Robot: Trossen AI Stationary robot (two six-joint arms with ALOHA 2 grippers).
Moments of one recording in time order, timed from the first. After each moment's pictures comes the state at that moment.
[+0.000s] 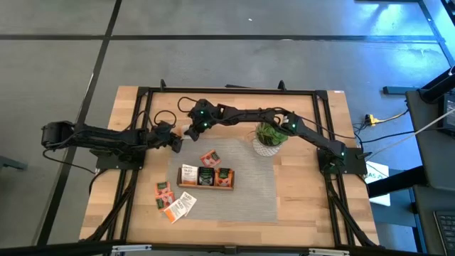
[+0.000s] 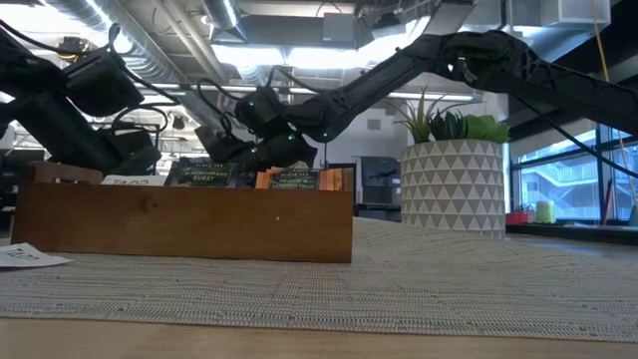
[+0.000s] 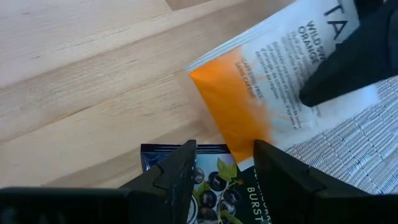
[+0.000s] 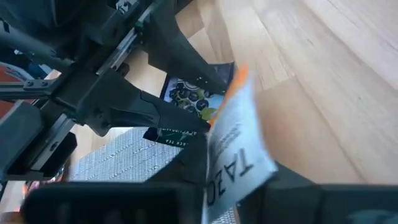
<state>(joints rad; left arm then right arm) 0.24 0.91 0.08 -0.01 -0.36 -0.74 -0.27 2.64 2.13 -0.08 -0.44 0.46</state>
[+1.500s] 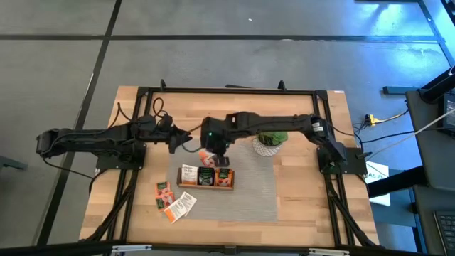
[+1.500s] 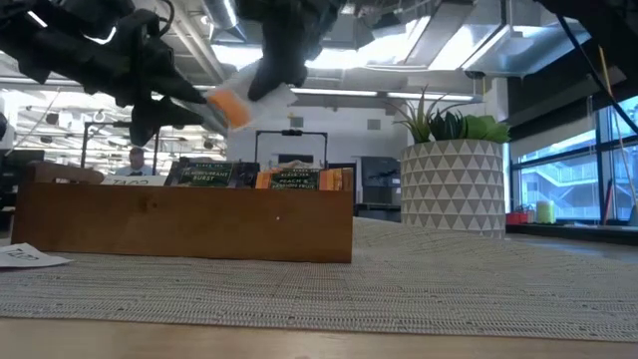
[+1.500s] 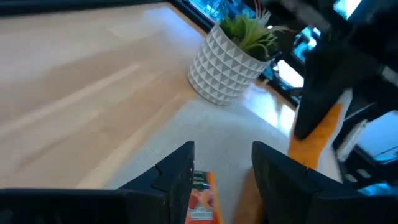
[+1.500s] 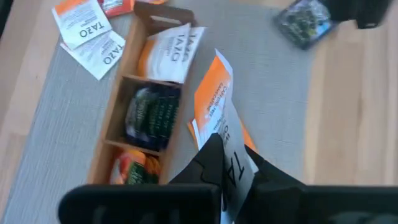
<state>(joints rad) 0.24 0.62 0.26 0.06 0.06 -0.61 0.00 2.18 2.12 -0.95 -0.12 -0.14</state>
